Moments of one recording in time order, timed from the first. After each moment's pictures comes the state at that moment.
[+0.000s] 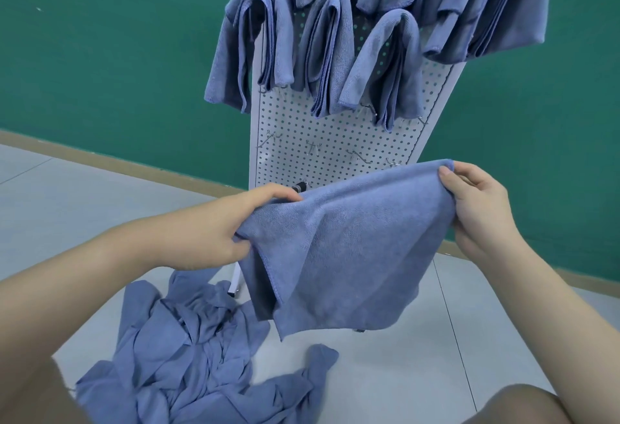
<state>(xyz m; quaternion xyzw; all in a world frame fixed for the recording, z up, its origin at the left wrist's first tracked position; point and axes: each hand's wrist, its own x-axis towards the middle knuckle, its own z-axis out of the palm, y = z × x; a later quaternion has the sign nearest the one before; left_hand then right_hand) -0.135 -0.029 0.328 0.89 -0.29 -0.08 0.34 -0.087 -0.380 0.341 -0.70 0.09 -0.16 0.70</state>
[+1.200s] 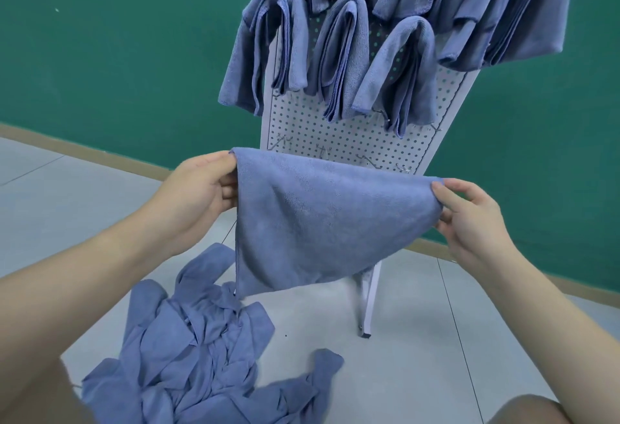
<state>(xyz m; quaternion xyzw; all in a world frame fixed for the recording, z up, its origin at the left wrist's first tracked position) -0.106 -0.021 0.316 0.63 -0.03 0.03 0.78 -0.076 -0.371 0.323 -0.67 0.11 -0.13 0.72</state>
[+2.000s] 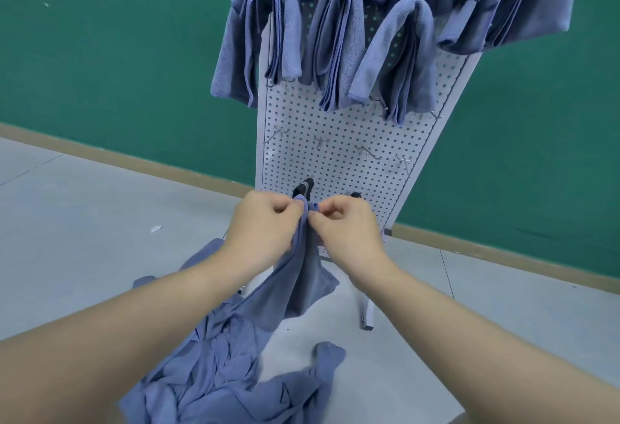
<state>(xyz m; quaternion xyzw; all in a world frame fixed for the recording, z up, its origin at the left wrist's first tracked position) -0.111 -0.095 0.279 0.79 0.03 0.06 0.60 -0.098 -0.234 0.282 -0.83 0.03 -0.03 0.55</state>
